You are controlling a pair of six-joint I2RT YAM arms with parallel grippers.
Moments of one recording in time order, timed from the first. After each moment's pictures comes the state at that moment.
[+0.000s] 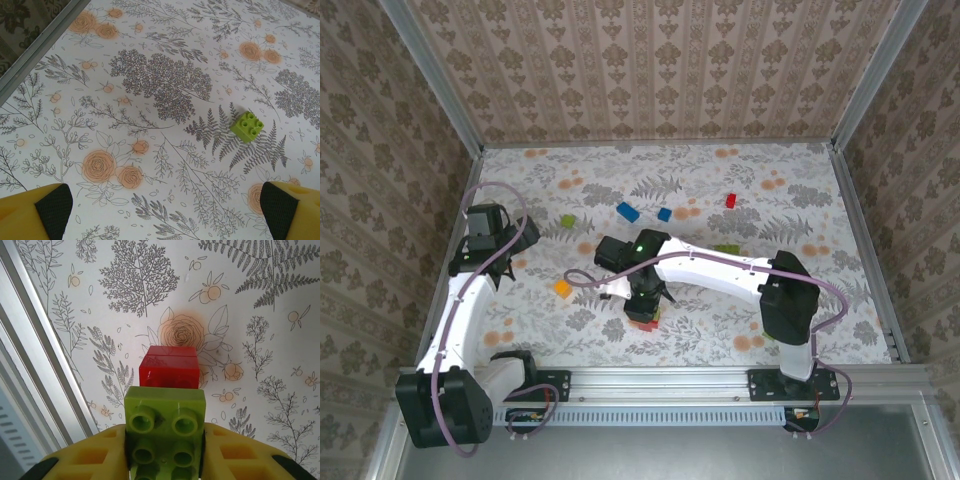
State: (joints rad) left arm 0.01 1.03 0.79 -0.51 -0.11 -0.38; right arm 1.05 1.91 1.62 -1.23 -0.08 -0.24
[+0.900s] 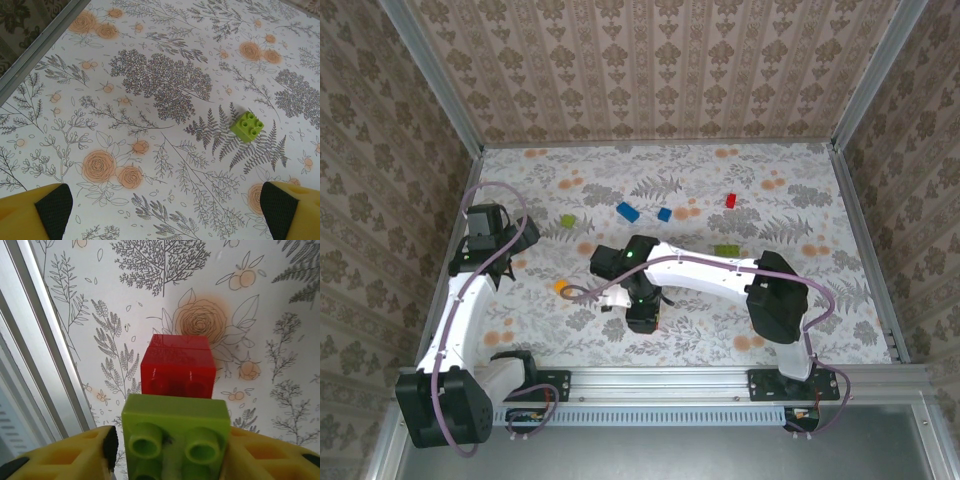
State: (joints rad) left arm 0.01 1.04 0.79 -0.51 -0.11 -0.38; right arm 1.08 1.96 1.64 -1.29 -0.06 -0.34
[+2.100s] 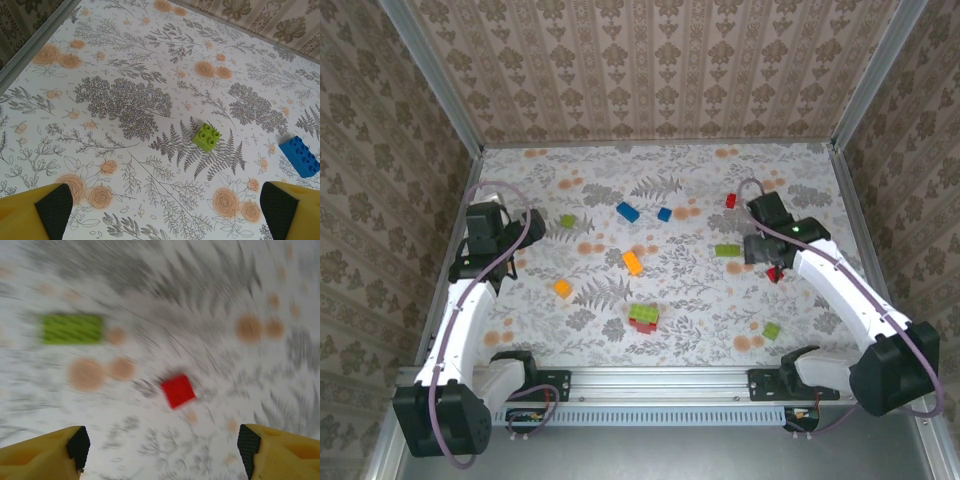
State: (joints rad) left arm -0.03 0.98 0.79 -0.44 -0.04 -0.35; right arm 0.27 1.22 0.97 -0.97 0.36 0.30
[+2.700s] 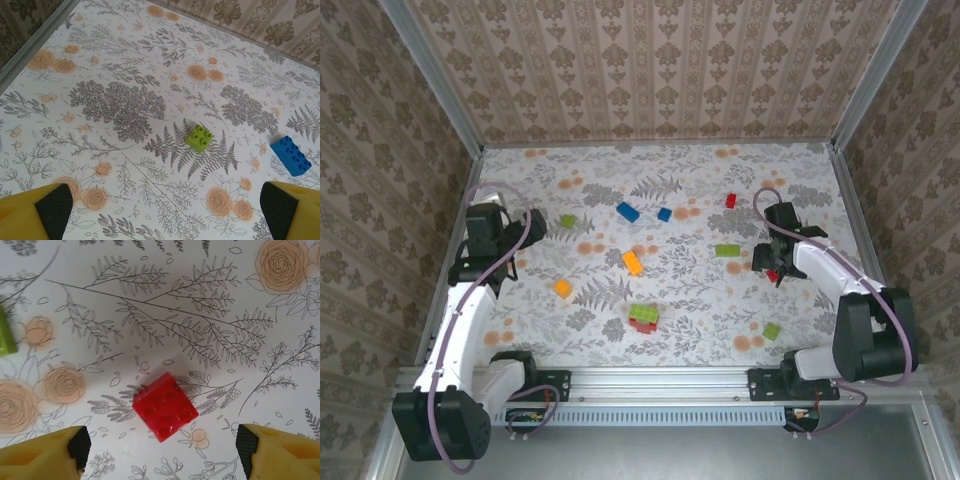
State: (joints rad) left arm -0.04 0.96 0.79 -0.44 -0.03 -0.35; right arm 0.07 1.39 0.82 -0.72 0.22 0.31
